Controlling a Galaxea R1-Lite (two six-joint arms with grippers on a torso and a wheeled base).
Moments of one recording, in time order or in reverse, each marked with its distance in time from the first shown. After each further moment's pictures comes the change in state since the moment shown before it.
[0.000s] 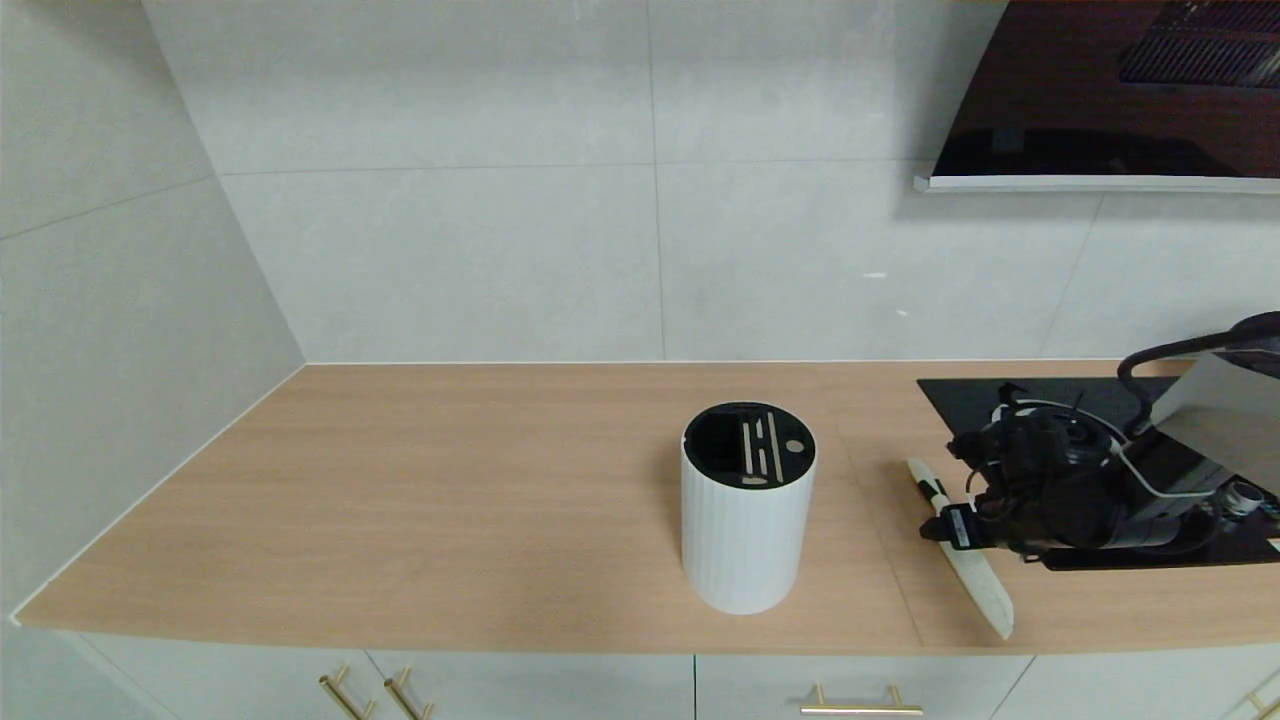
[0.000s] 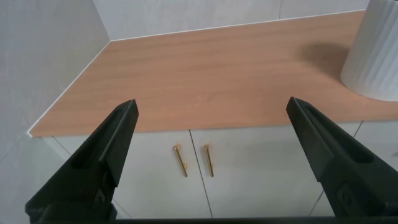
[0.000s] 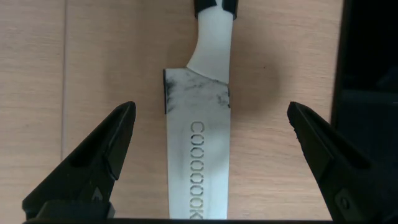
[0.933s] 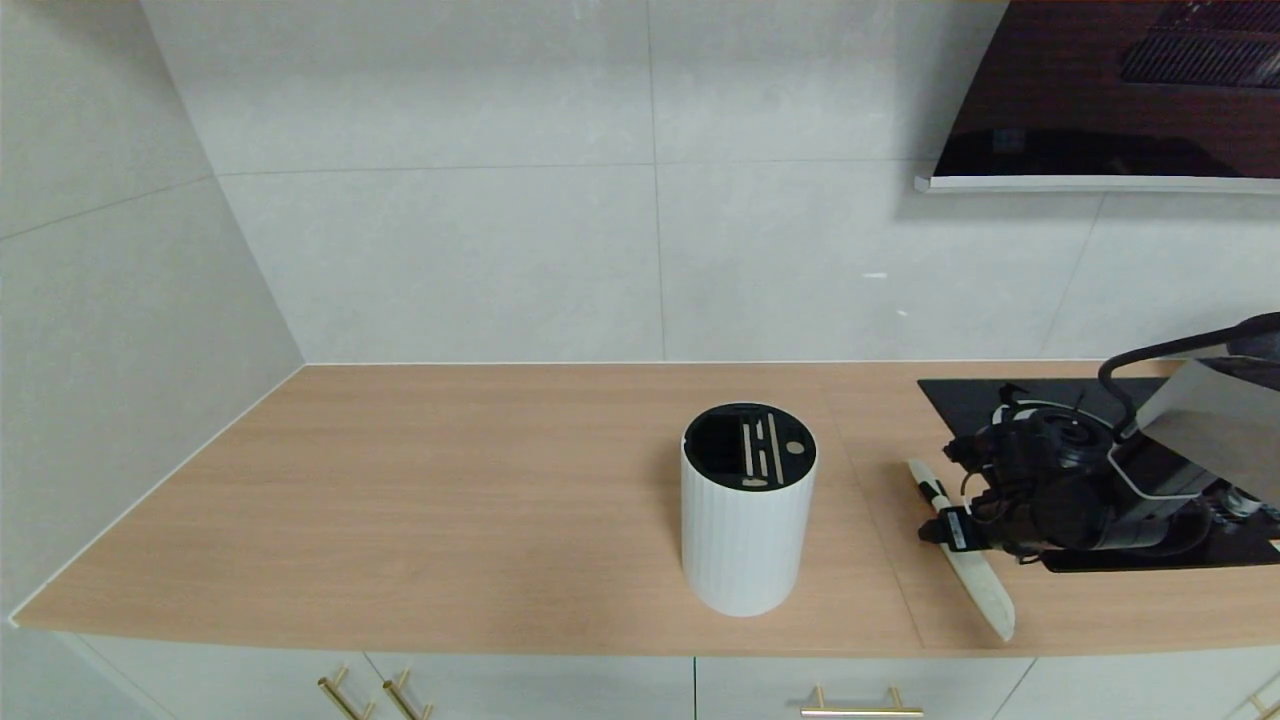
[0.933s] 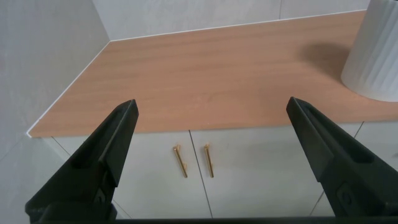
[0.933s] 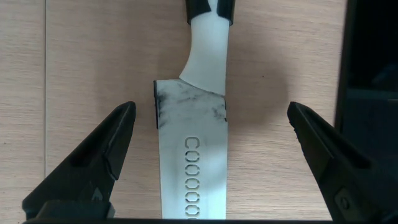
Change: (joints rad) left arm 0.000 0.000 0.000 0.000 0.000 0.000; right arm 0.000 0.035 -0.026 -0.001 -0.020 0.001
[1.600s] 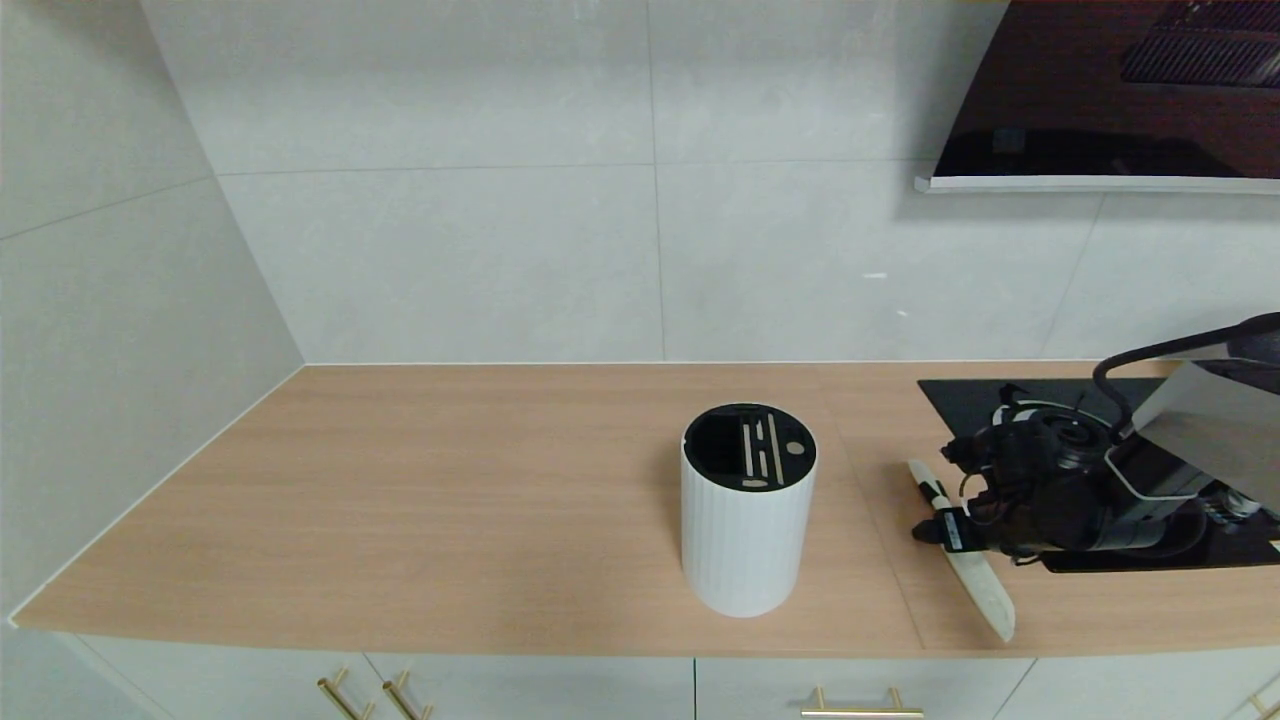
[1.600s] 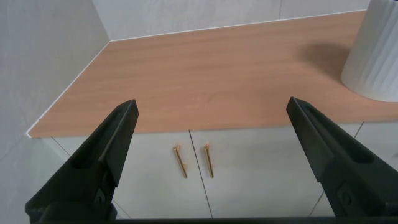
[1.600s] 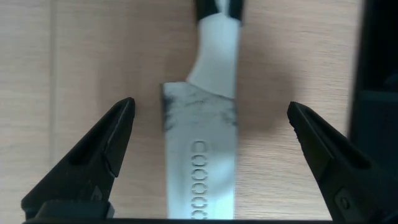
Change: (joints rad) left arm 0.000 0.000 0.000 0.000 0.000 0.000; right arm -0.001 0.011 -0.007 0.003 0.051 0.012
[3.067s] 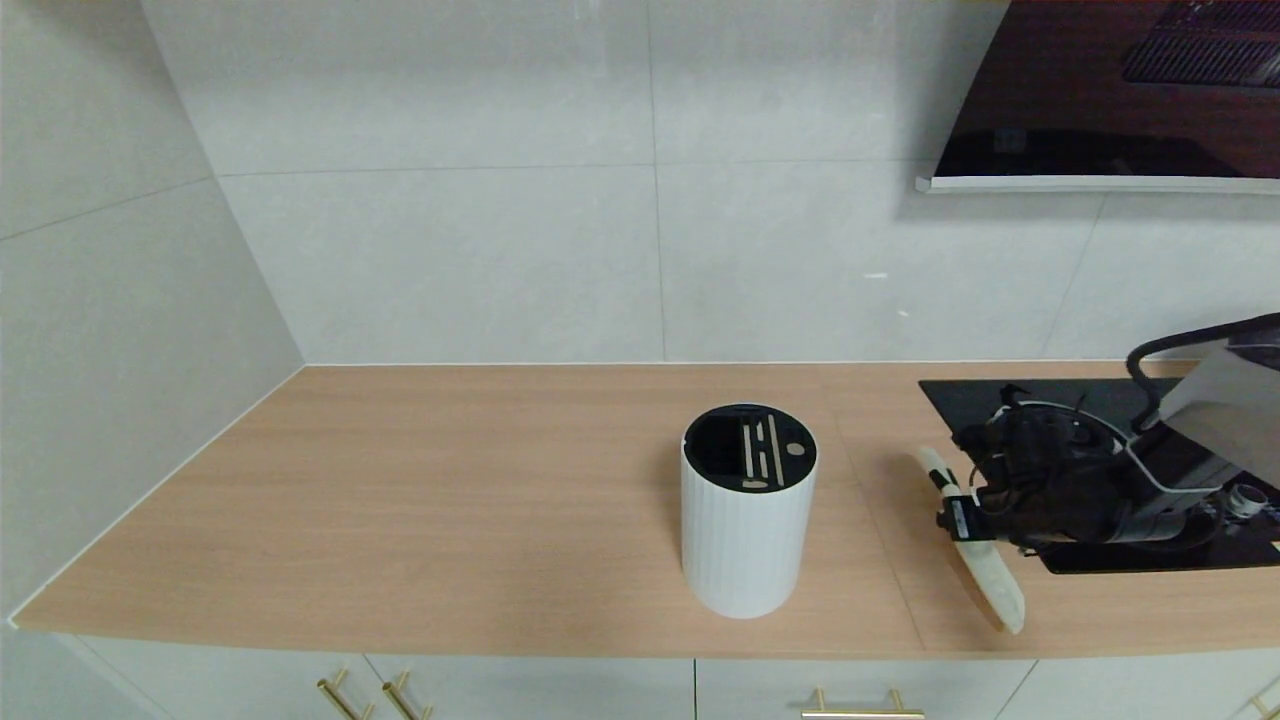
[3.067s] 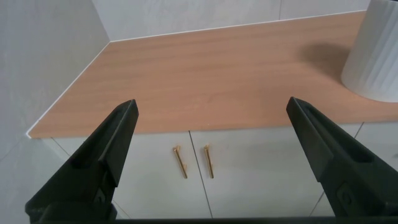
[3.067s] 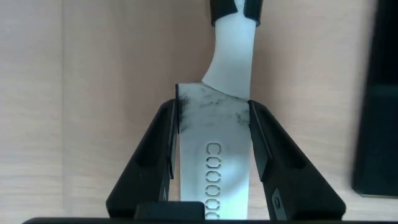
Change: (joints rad) left arm 0.001 0.000 0.000 0.000 0.000 0.000; right arm -0.006 -0.079 0.029 0.005 0.009 0.030
